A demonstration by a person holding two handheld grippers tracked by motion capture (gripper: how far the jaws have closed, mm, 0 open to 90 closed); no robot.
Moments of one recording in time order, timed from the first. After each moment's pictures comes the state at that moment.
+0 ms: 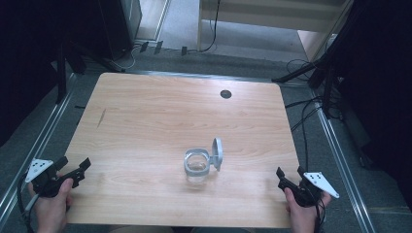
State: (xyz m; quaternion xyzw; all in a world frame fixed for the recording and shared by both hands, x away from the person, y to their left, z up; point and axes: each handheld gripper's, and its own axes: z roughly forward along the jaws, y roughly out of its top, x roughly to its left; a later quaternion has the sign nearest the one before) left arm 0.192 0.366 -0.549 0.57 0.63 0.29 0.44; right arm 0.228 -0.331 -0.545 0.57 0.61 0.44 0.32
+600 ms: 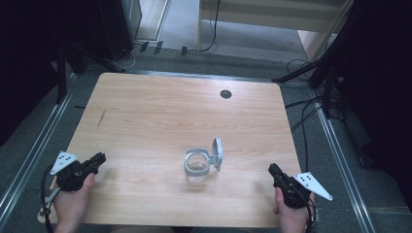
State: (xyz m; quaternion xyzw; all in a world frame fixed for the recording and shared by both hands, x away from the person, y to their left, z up) left arm 0.213 0.297 -0.530 0.63 0.57 0.24 0.47; right arm 0.213 -0.280 -0.518 0.52 0.63 0.52 0.26
